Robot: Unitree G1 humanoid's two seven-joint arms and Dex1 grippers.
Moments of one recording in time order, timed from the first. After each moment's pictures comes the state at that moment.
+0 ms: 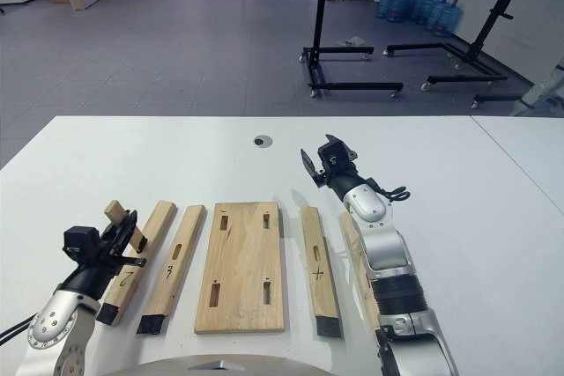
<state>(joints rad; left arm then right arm) 0.41 0.22 0.18 -0.32 -0.30 0.01 -0.31 -0.27 -0.29 0.06 -0.01 -0.04 0.17 0.30</state>
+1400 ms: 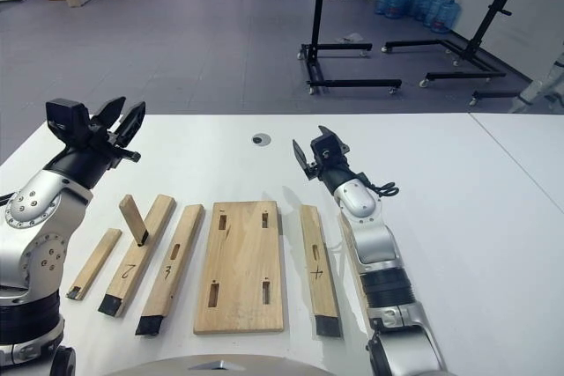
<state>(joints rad) -0.21 0.45 0.24 -0.55 -0.48 0.60 -0.18 -0.33 -0.24 0.06 0.03 -0.04 0.11 0.26</state>
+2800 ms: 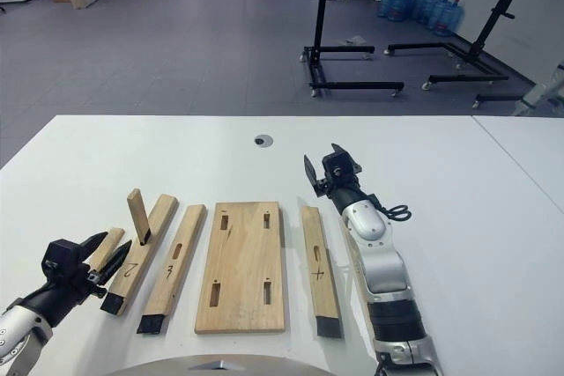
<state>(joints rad) 0.60 0.44 0.31 -0.57 -0.29 0.31 -0.47 -0.15 -0.23 0.04 -0.17 -0.03 0.22 0.21</state>
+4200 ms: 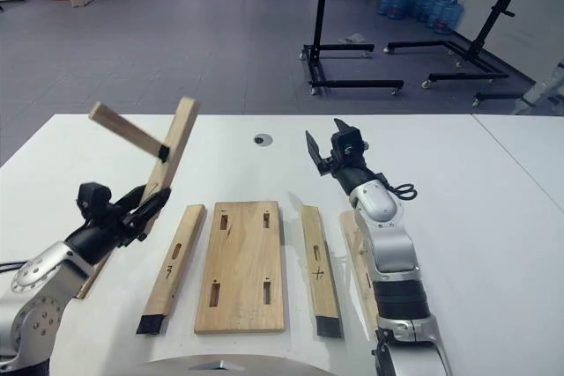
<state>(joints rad) 0.13 0.37 0.30 -0.54 -0.72 0.62 -0.57 -0.27 -0.23 -0.06 -0.13 0.20 0.19 0.34</state>
